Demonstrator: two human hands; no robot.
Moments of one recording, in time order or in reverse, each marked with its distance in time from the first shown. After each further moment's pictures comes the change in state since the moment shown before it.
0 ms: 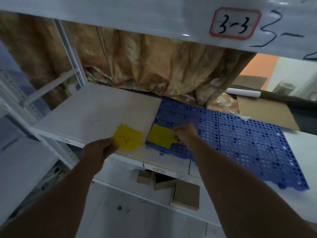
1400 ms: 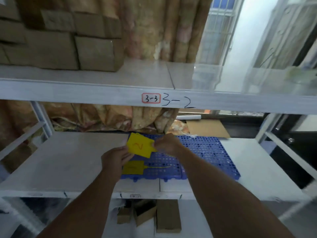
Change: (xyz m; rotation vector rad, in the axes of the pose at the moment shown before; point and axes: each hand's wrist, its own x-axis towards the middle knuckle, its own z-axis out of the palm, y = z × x) left_hand -0.110 0.043 0.150 0.041 -0.308 0.062; right_hand -0.157 -0.056 -0.122 -0.081 0.092 -0.194
